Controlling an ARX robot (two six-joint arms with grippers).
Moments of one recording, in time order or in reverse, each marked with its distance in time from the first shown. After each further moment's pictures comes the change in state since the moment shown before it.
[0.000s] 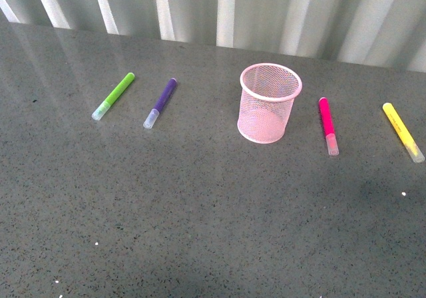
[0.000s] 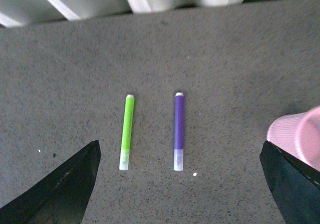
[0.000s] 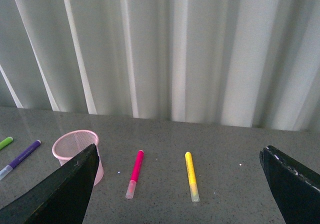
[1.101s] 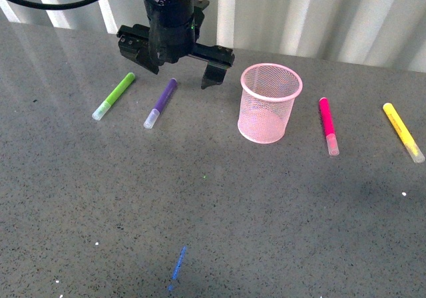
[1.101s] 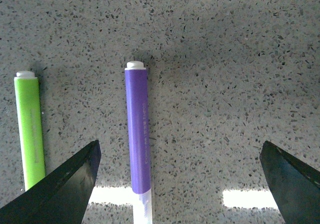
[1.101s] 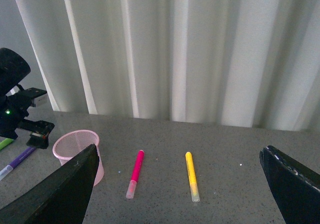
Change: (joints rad) left arm -0.025 0.562 0.364 -0.077 0.014 -0.022; right arm 0.000 0.000 0.000 0.000 0.000 0.000
